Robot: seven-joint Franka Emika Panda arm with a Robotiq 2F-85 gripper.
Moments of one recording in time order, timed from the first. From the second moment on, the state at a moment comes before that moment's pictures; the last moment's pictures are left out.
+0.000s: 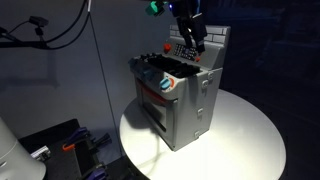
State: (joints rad) arm -0.16 -0.13 -0.08 -2.18 -0.18 2.37 0.38
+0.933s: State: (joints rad) arm -0.14 -0.04 -0.08 -2.16 -0.15 2.48 0.38
